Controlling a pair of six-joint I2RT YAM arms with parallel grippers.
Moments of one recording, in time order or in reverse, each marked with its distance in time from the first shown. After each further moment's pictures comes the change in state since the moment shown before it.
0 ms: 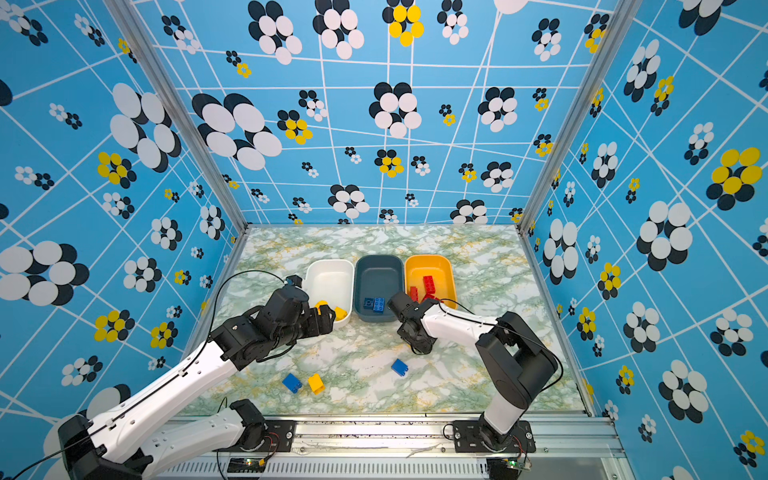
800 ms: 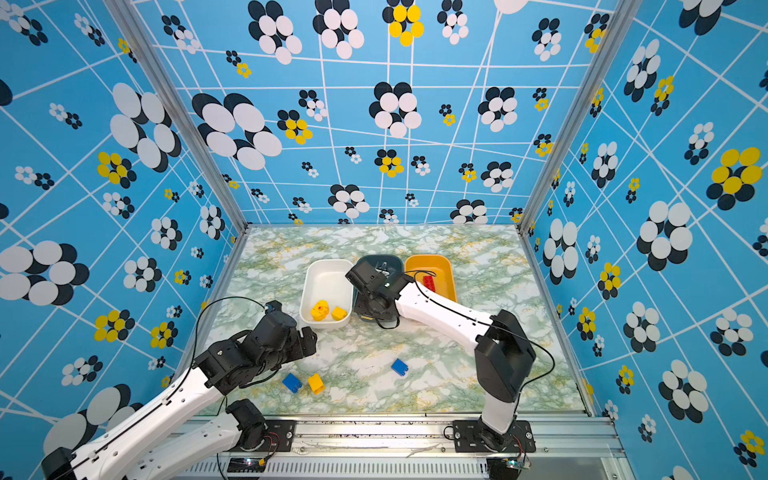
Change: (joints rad) left arm 0.004 -0.210 -0.196 -0.143 -0.061 -0.135; right arm 0.149 0.156 0.581 -0.110 -0.064 -0.380
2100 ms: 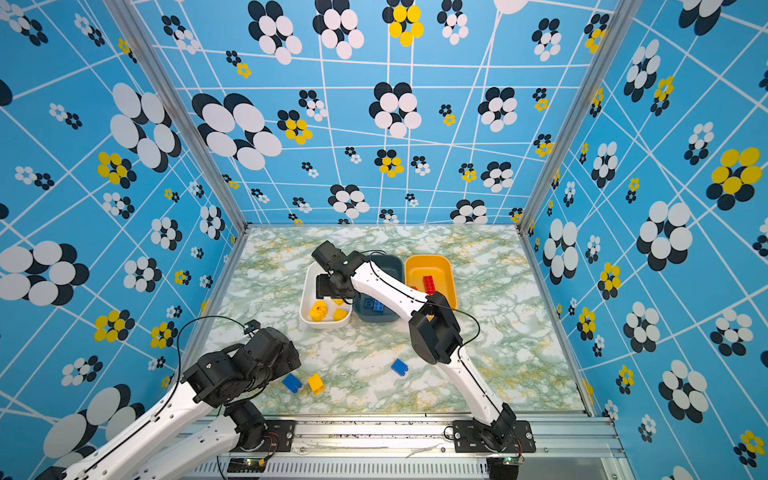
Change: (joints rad) left arm -0.006 -0.105 -0.055 -0.241 -0.055 -0.222; right arm -0.013 0.525 0.687 -0.130 -0.155 -0.256
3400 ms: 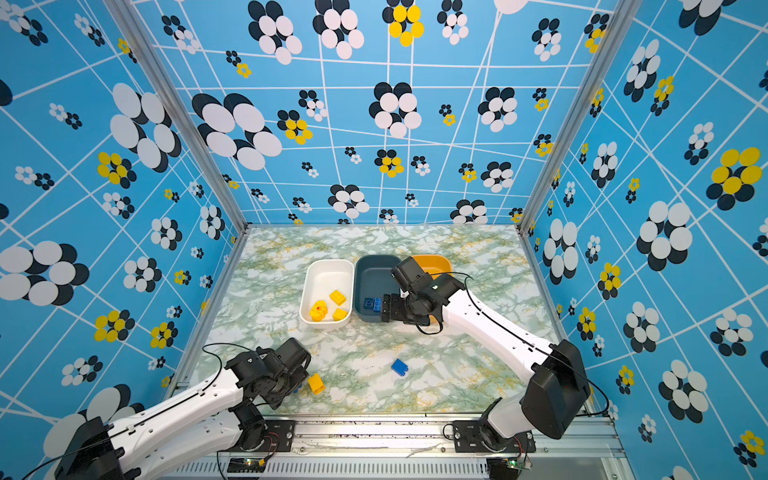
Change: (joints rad) left arm -0.047 0.216 -0.209 0.203 0.137 -0.462; right arm -0.156 -0.880 -0.971 0.048 -0.047 0.002
